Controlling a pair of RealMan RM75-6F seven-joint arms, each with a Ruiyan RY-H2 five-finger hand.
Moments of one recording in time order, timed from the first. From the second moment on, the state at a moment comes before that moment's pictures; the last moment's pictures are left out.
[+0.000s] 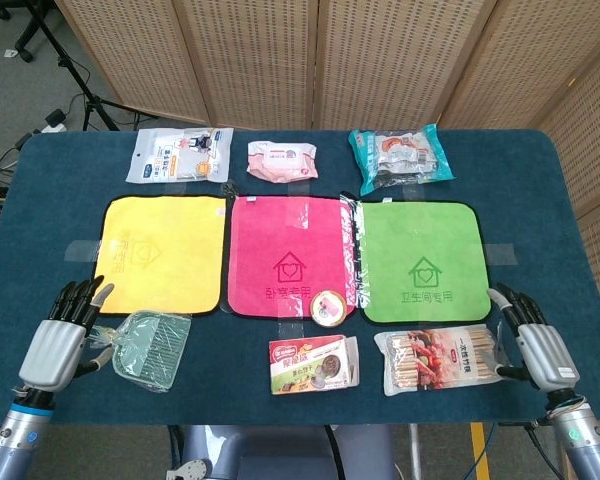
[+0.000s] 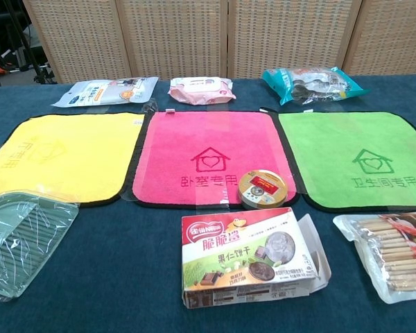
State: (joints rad) left arm -0.16 -1.30 0.01 -1.57 1.62 1.47 0.14; right arm 0.22 -1.15 -0.06 -1.53 -1.51 1.38 0.33
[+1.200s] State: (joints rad) left arm -0.51 -1.23 -0.12 -1.57 1.65 1.10 0.20; right arm 0.15 -1.15 -0.02 -1.49 -1.52 1.44 0.39
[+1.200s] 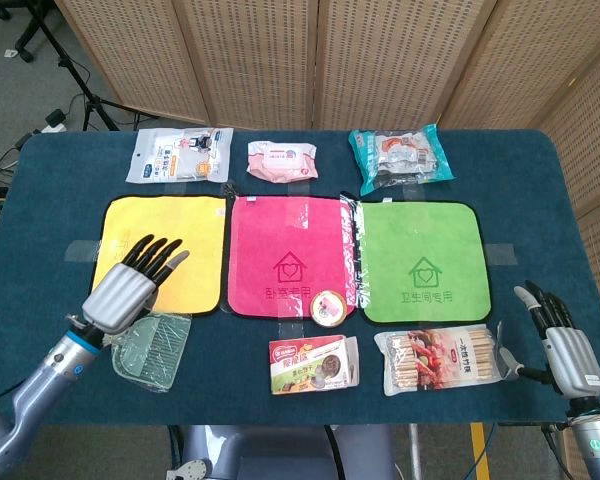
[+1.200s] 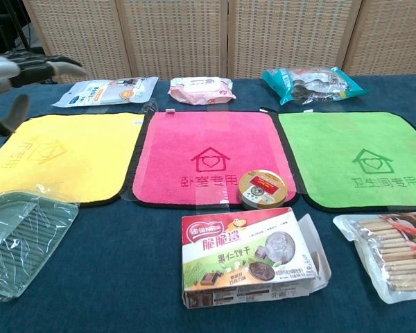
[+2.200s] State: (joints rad) left arm -1.13 -1.58 -0.08 -1.12 1.93 0.87 0.05; right arm 0.14 -1.14 0.05 -1.41 -1.44 1.39 0.56
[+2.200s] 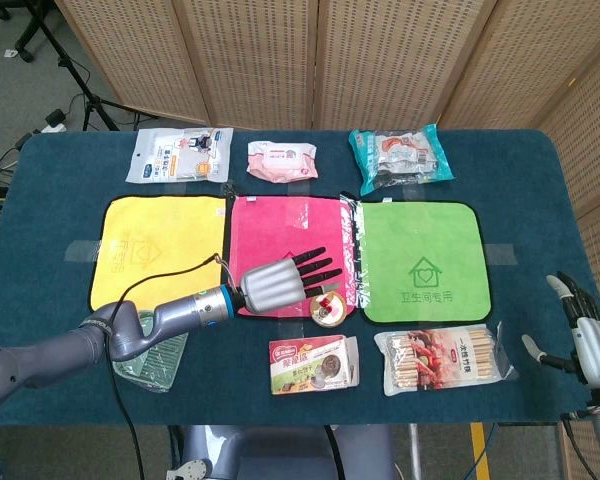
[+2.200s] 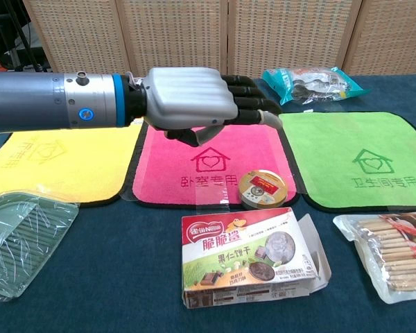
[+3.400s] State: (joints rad) left arm -1.19 -1.67 0.09 -1.08 1.89 0.86 0.02; right arm 0.12 -1.14 0.08 -1.42 -1.46 1.40 0.57
